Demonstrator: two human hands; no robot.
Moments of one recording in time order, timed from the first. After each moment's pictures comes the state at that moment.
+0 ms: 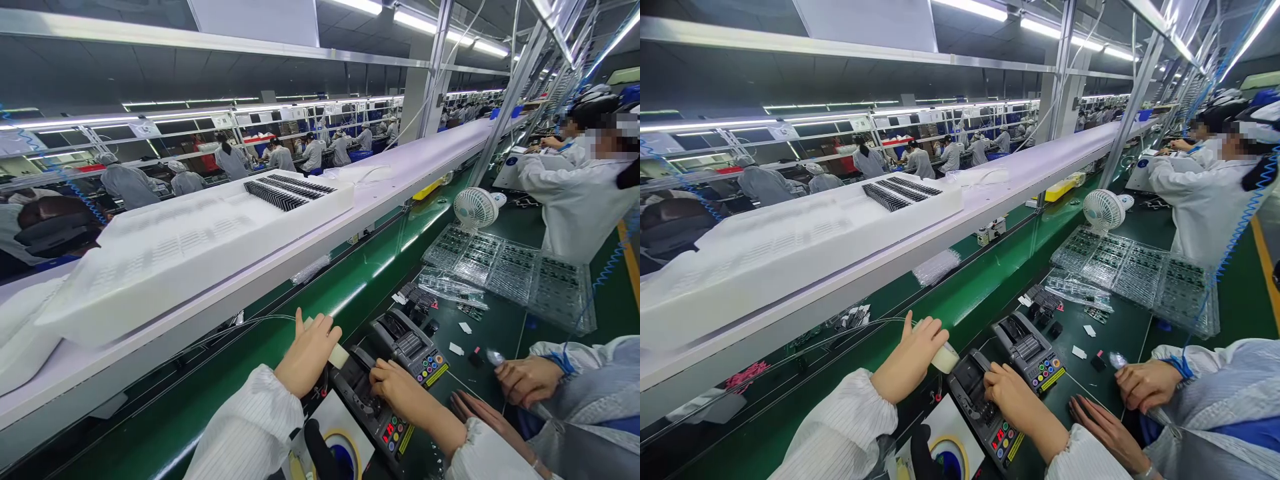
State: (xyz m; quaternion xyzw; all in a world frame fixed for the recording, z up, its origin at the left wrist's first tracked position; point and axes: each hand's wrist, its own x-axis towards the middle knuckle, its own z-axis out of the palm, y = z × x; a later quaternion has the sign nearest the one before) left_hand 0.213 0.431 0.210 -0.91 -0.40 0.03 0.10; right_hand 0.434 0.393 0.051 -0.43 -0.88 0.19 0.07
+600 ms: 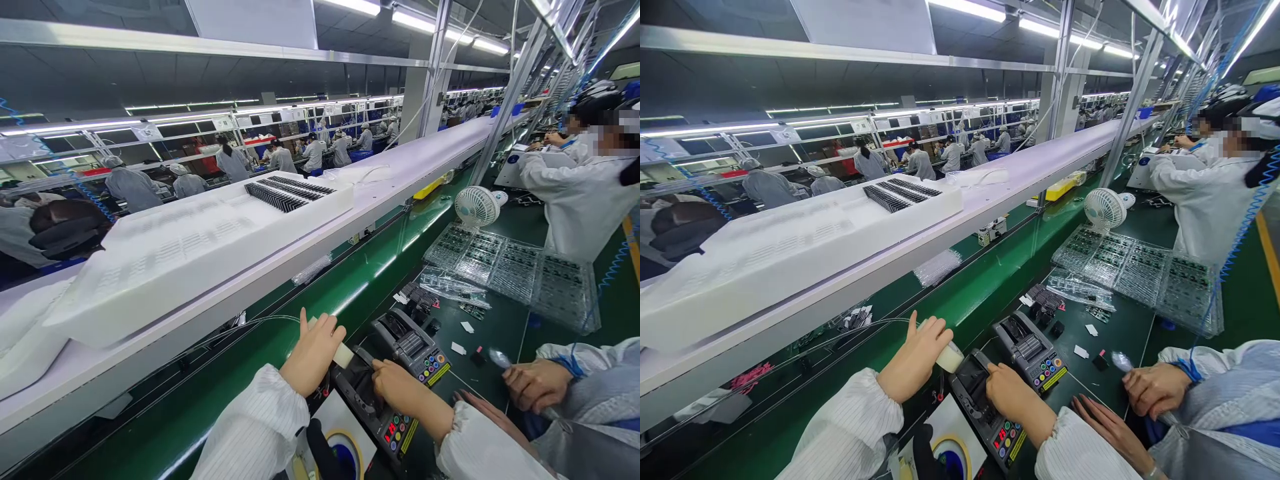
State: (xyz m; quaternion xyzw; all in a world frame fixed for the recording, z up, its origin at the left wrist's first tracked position) left_hand 0.217 0.430 0.208 -0.91 -0.40 0.04 0.10; right_hand 0.419 0.410 0.049 -0.39 -0.91 0.13 -0.05
